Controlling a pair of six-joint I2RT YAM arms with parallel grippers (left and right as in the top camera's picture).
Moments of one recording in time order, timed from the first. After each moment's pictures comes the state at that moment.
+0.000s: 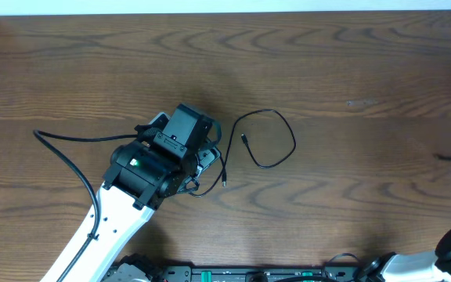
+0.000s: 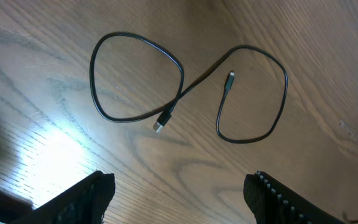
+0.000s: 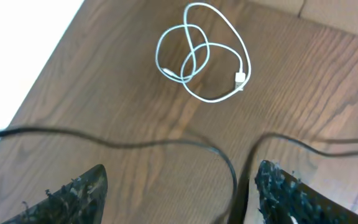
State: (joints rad) left arm -0.57 1.22 1.25 -1.20 -0.09 -1.24; right arm -0.74 1.67 1.50 -0.66 -0.07 0.39
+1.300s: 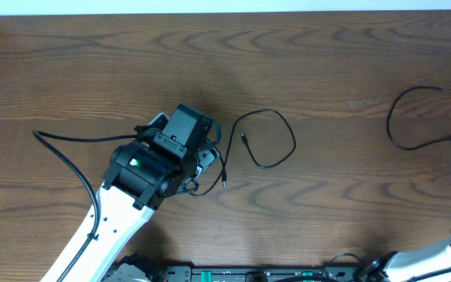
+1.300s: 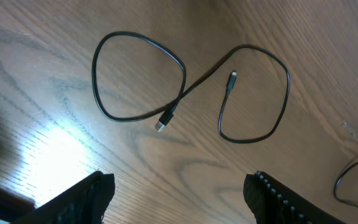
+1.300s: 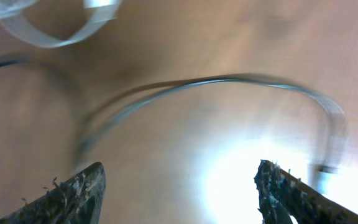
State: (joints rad) left arm -0.57 1.22 1.25 -1.20 -0.09 -1.24; right arm -0.82 1.83 1.48 -0.85 0.21 0.40
